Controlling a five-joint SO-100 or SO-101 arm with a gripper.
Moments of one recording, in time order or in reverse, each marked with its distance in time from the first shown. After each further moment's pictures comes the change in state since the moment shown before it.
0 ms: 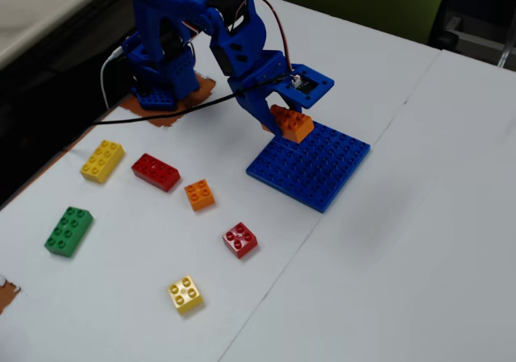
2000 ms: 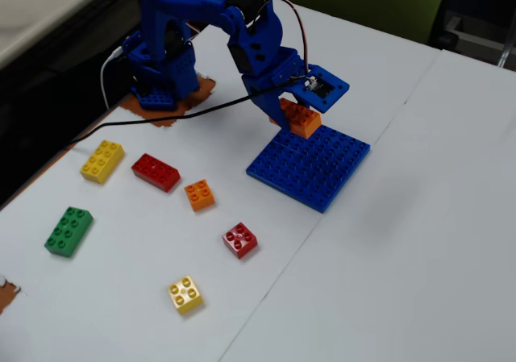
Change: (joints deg) arm -3.3 -8.8 -12.1 9.8 3.4
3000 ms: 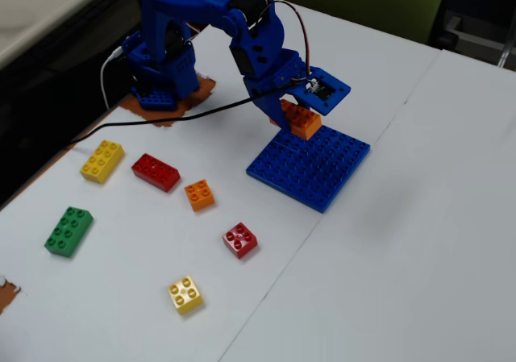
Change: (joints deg) arm -0.3 -0.9 -0.1 0.0 -0.3
